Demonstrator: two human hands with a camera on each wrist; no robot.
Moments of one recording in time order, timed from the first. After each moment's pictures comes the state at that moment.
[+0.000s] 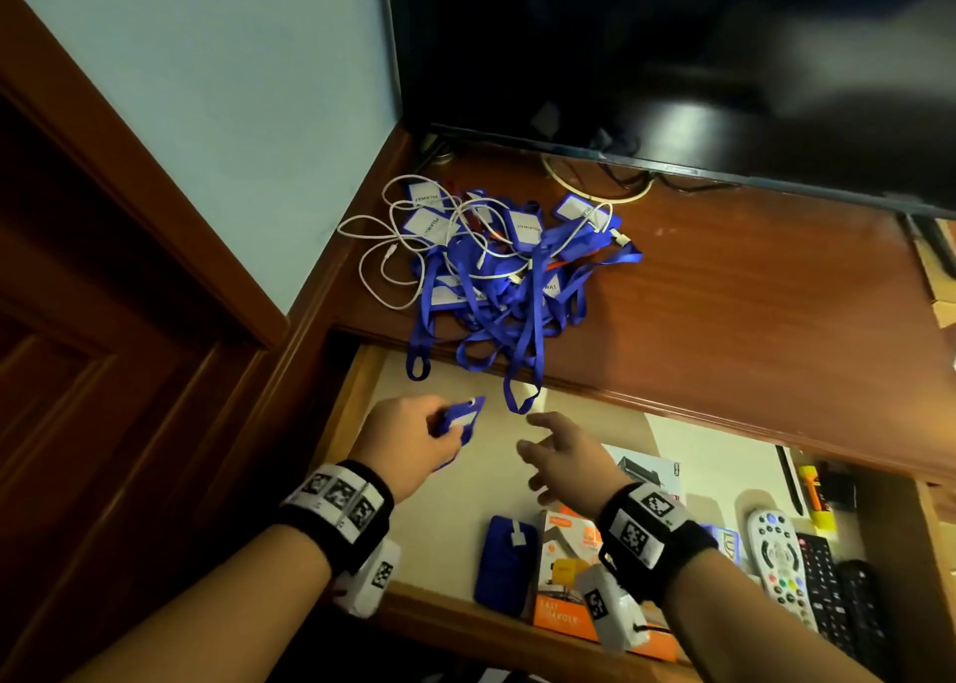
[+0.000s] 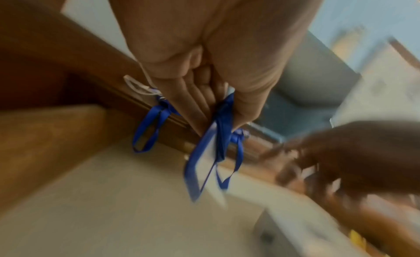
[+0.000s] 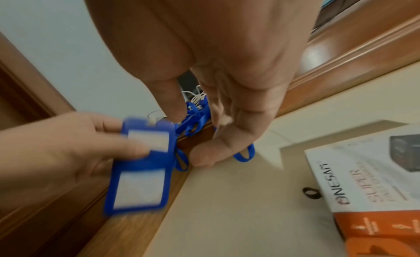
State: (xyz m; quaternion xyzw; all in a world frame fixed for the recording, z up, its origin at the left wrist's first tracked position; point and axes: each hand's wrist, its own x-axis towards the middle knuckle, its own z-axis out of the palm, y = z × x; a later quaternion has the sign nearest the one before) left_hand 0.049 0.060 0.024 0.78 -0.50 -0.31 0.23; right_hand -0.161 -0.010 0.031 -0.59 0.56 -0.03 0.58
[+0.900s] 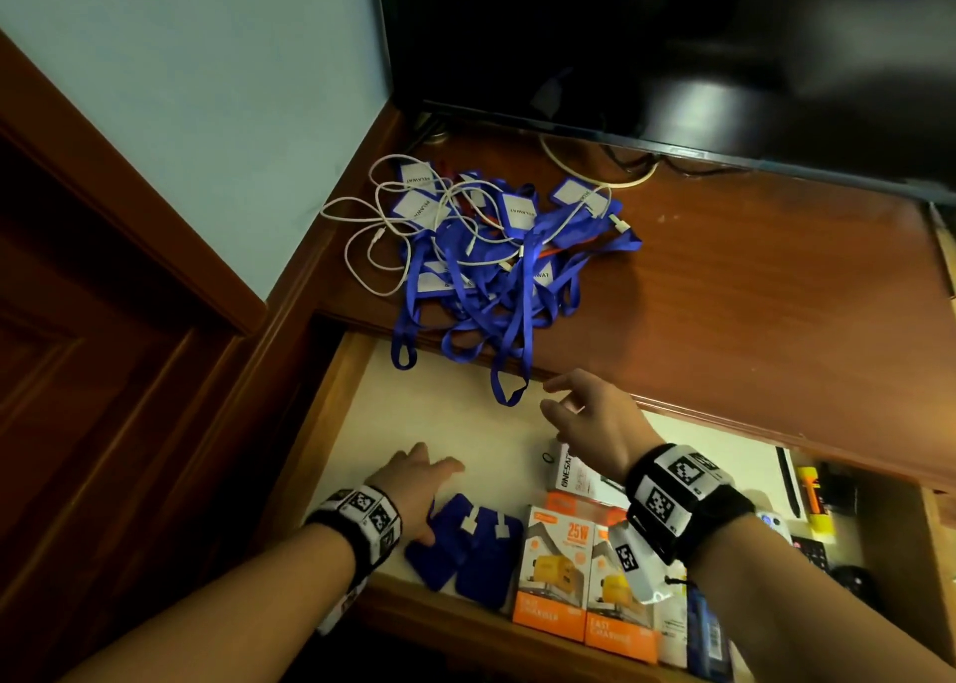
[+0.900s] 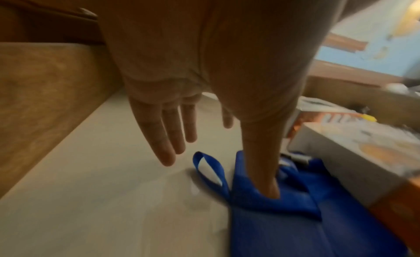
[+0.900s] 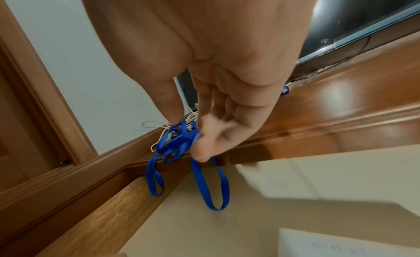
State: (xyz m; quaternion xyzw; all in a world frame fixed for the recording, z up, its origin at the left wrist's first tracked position) left_hand 0.026 0.071 -0.062 0.69 -0.58 -0.40 -0.18; right_hand -0.194 -0.067 0.038 -0.73 0.52 -0.03 0.43
